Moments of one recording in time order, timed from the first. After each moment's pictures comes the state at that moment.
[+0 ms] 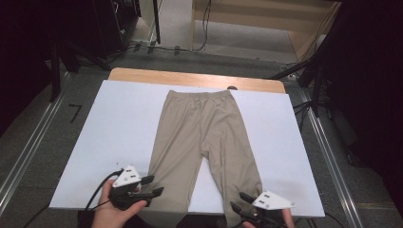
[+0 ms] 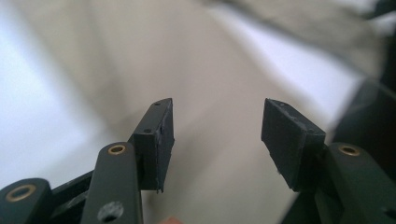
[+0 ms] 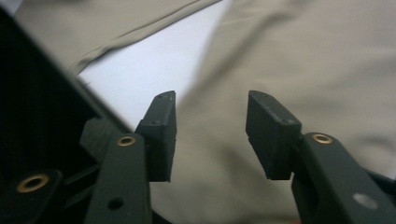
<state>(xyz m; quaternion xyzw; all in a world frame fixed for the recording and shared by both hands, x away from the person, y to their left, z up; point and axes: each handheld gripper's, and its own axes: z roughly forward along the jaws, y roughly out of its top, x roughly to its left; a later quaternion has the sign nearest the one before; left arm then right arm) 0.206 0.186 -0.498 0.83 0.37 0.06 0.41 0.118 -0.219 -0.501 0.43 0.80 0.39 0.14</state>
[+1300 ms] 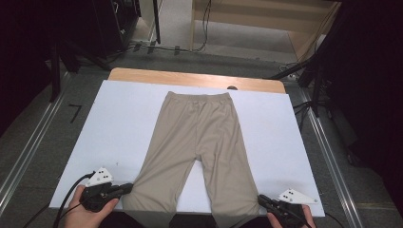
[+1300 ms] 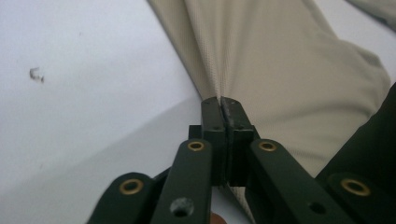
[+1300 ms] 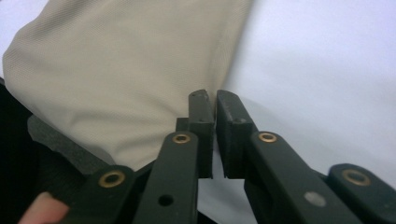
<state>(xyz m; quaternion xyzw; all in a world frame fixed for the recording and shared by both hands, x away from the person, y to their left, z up) 0.203 0.231 -0.493 0.83 0.40 0.07 0.38 0.119 -0.290 -0.523 0.53 0.76 0.36 0.13</state>
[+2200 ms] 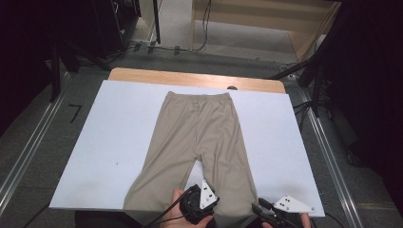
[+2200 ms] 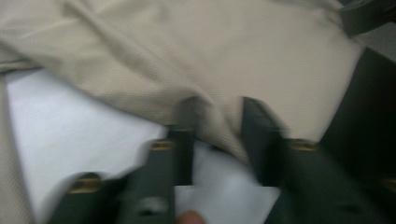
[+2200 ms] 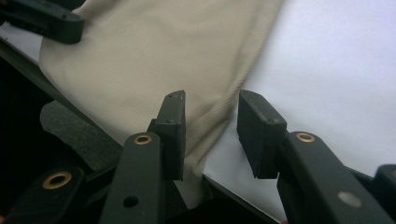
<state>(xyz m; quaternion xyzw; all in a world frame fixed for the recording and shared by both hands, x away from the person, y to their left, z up) 0.170 -0.001 -0.516 0.89 0.25 0.08 0.38 0.105 -0.274 -0.524 0.50 0.77 0.36 0.15</state>
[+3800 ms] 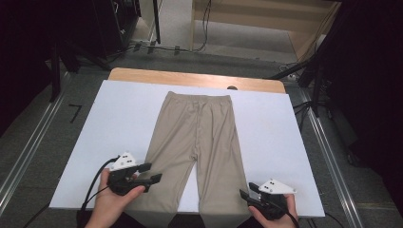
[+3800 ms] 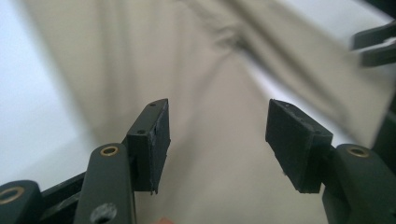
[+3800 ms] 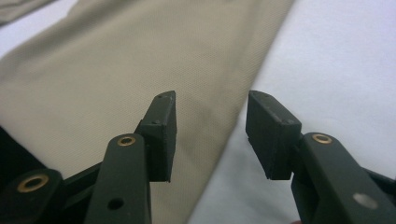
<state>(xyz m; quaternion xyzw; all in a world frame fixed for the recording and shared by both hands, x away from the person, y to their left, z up) 0.232 0.192 -0.486 0.82 0.38 0.06 0.42 0.150 -0.246 -0.519 0.50 0.78 0.35 0.16</state>
